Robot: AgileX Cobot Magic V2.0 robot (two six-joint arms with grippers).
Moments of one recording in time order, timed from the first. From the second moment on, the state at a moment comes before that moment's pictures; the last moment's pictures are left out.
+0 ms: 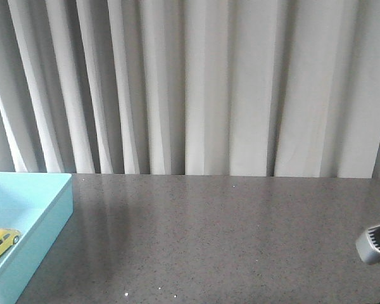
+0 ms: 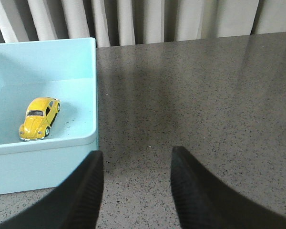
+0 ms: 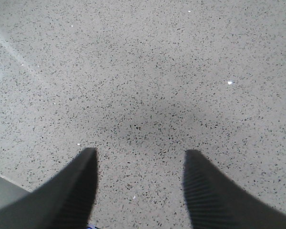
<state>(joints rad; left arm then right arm) -0.05 0.50 -0.53 -0.20 0.46 0.14 0.39 0.96 -0.88 0.01 0.86 0.09</state>
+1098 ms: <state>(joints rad) -0.06 0.49 -0.52 -0.13 0.45 0.15 0.39 0.96 -0.88 0.01 0.86 0.08</state>
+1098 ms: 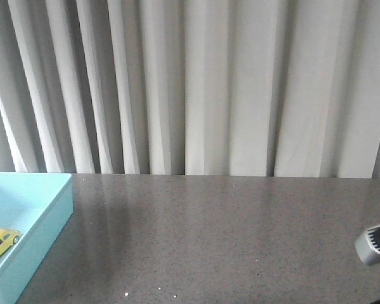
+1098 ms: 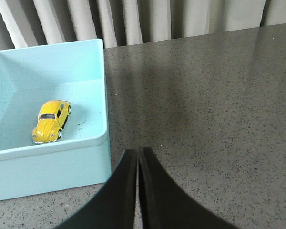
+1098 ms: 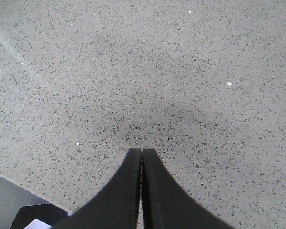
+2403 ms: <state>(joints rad) -0.06 -0.01 0.02 -0.05 0.10 0.06 0.39 0.96 -0.88 0.01 0.86 0.08</state>
